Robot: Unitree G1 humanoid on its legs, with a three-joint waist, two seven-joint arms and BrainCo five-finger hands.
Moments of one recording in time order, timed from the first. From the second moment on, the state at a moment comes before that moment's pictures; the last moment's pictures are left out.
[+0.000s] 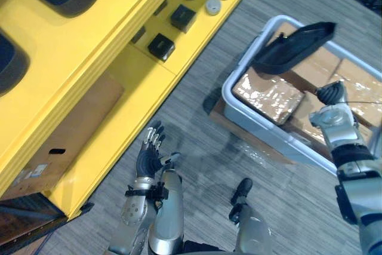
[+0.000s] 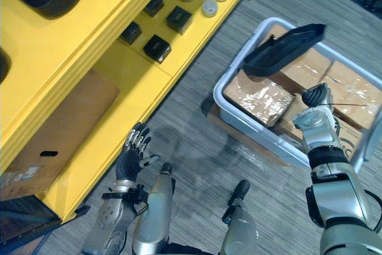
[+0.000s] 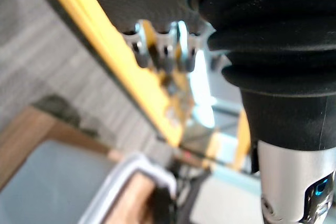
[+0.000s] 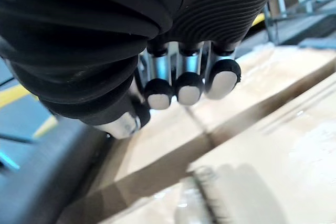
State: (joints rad) left arm 0.21 0.23 -0.32 -0.20 -0.34 -0.29 0.21; right arm -0.71 -0.68 0.18 0.83 -0.03 0.24 -0.25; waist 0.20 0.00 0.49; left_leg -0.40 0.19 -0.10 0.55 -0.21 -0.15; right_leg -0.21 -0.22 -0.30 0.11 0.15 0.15
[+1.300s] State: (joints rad) left arm 0.24 0.18 -0.23 -0.36 -0.27 -0.33 0.12; right arm 0.25 -0.06 -0.15 0.01 0.13 -0.31 -0.34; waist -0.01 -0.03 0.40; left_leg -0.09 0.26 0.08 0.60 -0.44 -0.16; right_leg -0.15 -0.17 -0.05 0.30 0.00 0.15
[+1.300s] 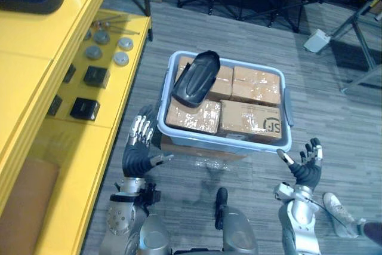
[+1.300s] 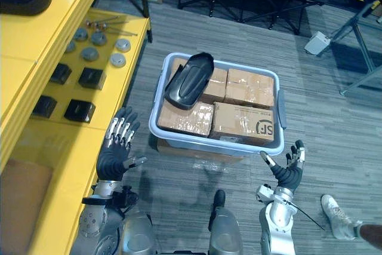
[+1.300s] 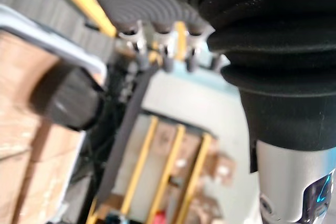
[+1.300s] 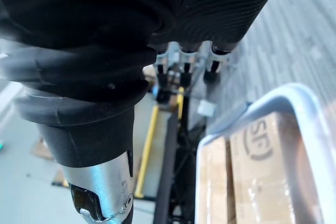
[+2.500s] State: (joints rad) left arm 0.10 0.15 -0.46 -0.11 -0.39 -0.25 0.05; right arm -0.81 -0.47 -0.14 1.07 0.51 -0.02 -0.35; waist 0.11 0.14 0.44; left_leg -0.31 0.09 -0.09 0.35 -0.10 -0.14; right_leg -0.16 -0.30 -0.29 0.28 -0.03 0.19
